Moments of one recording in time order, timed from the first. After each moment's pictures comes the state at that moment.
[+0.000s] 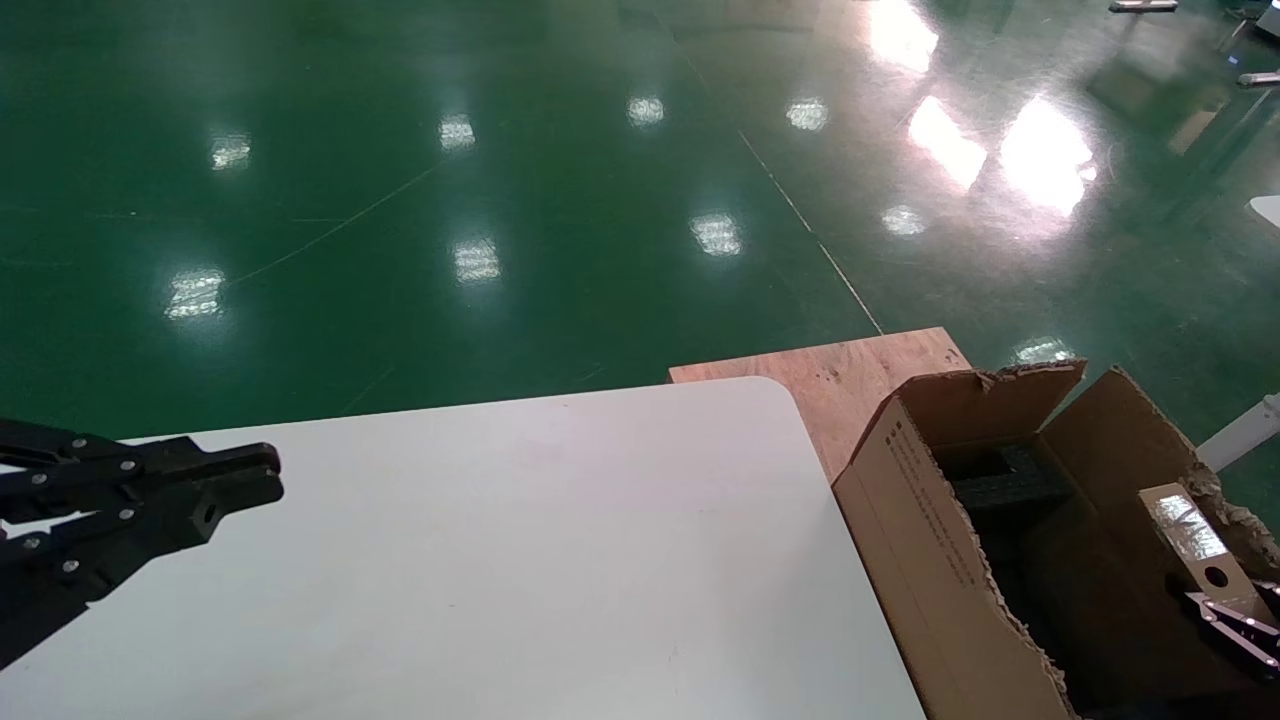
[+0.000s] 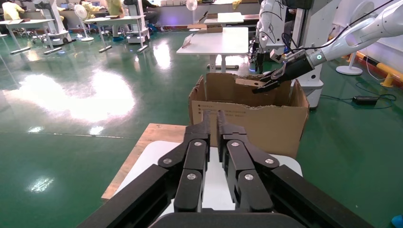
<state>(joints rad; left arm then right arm) -1.09 0.58 0.36 -1.26 0.67 1.46 -0.14 2.89 0.47 -2.80 0.58 -0.29 -0.95 -0.37</state>
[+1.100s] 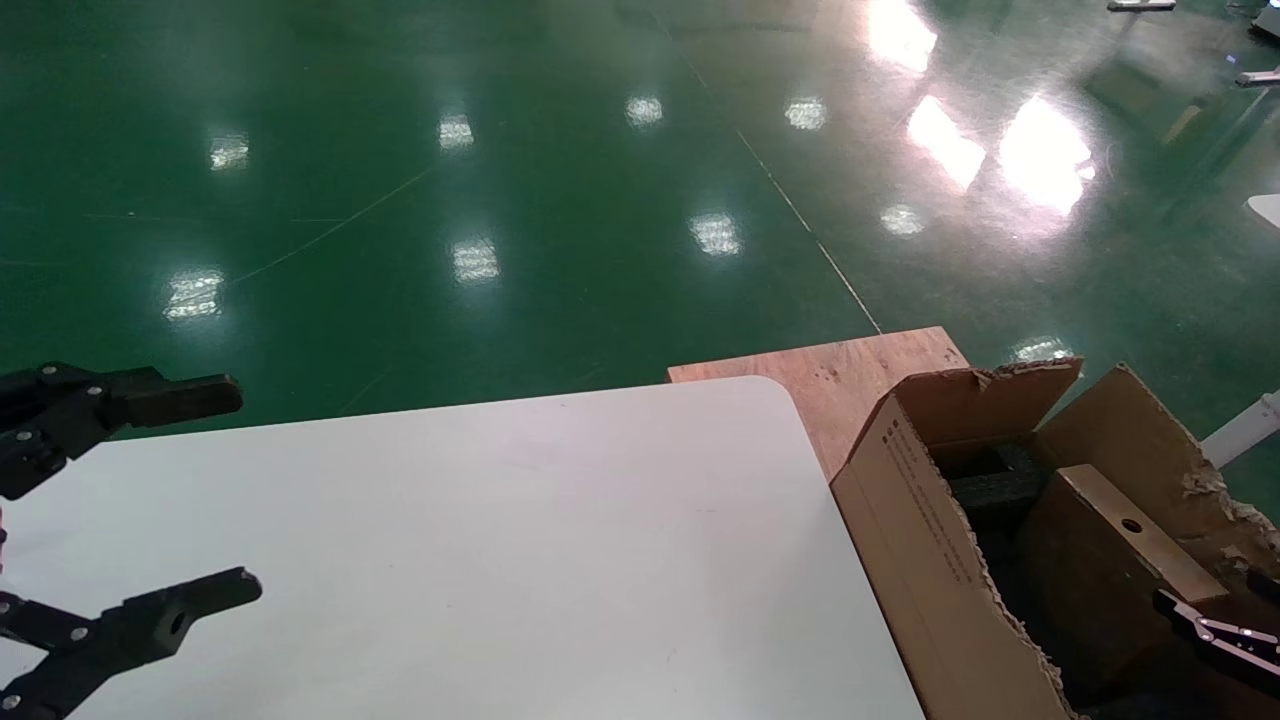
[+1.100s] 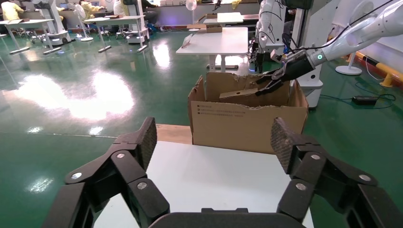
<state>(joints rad) -1.09 0.58 0.36 -1.26 0.67 1.46 -0.14 2.85 0.44 -2.77 0.64 -0.28 -0.96 -0.38</state>
